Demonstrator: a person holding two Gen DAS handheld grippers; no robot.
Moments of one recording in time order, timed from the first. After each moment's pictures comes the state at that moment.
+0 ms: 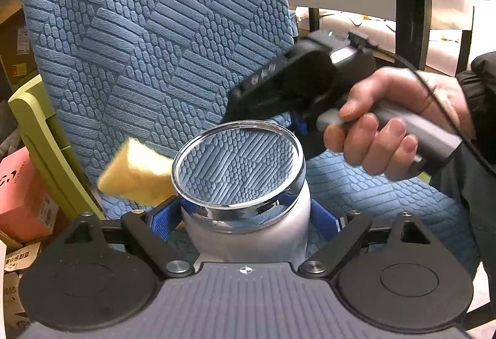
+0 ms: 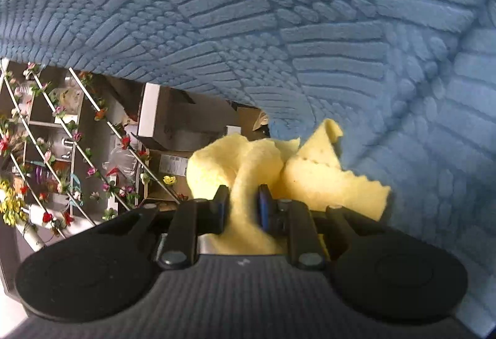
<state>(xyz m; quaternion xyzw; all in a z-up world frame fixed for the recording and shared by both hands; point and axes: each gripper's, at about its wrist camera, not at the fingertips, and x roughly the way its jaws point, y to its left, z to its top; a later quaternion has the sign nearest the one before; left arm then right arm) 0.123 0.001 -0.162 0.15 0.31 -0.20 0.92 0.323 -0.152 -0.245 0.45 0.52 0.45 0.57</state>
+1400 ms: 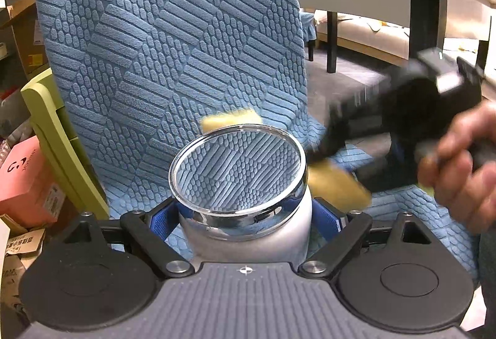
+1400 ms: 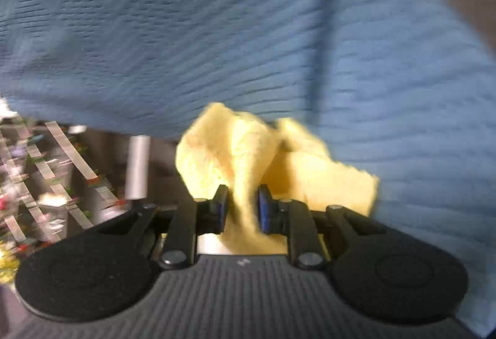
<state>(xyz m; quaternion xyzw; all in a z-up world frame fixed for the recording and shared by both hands) 0.117 -0.013 -0.163 0.13 0.31 -0.16 0.93 0.216 -0.241 -0.245 0.52 0.49 0.25 0.66</state>
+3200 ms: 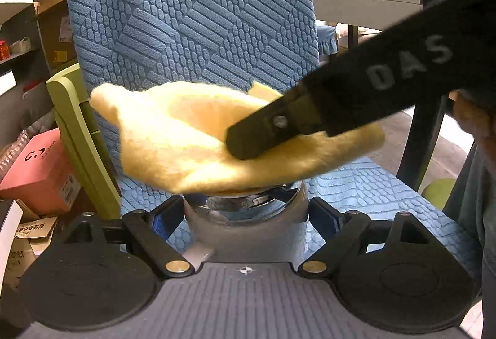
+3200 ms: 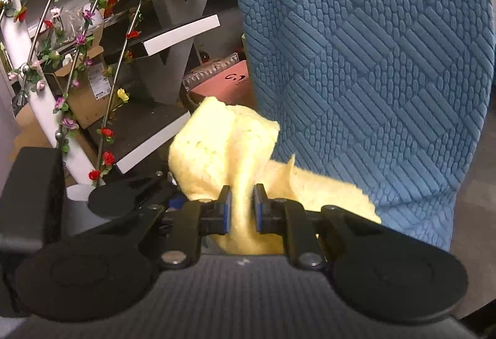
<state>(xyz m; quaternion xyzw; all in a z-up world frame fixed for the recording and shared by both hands) 0.098 -0.007 -0.162 0.11 0.29 -0.12 0.94 0.167 -0.145 -0.104 0.01 0.32 0.42 0.85</state>
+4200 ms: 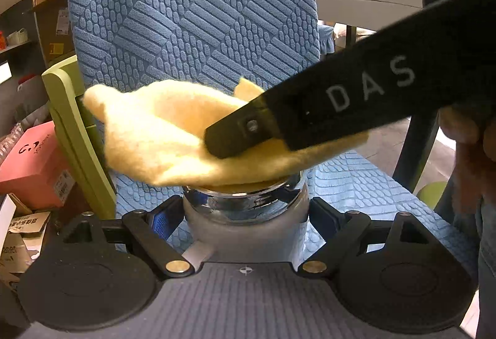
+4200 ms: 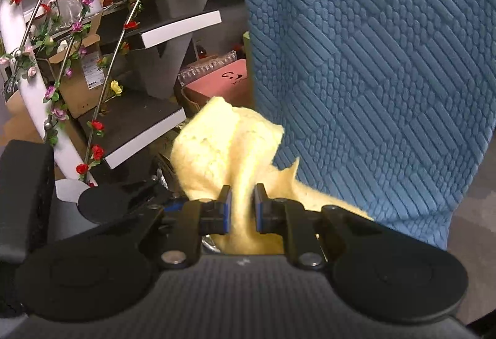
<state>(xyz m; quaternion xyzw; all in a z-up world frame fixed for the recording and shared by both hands) 0.103 0.001 -0.162 0.09 0.30 -0.13 0.94 0.172 -0.123 -0.101 -0.03 0.31 0.41 0.86</state>
